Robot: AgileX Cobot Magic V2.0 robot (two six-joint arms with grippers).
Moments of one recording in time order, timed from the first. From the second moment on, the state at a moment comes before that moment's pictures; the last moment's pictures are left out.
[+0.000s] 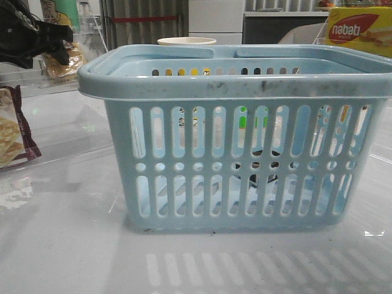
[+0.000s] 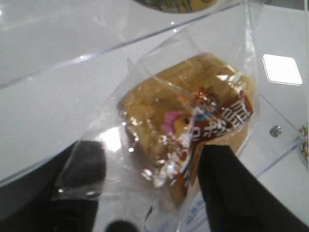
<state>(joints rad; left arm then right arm) -0.08 1.99 -1.52 -0.20 0.19 0.06 0.46 0.60 -0.79 0.03 0.78 -0.07</state>
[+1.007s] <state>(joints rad) -0.25 1.51 -1.52 -0.20 0.62 0.39 0.46 0.60 -0.79 0.03 0.78 -0.07</state>
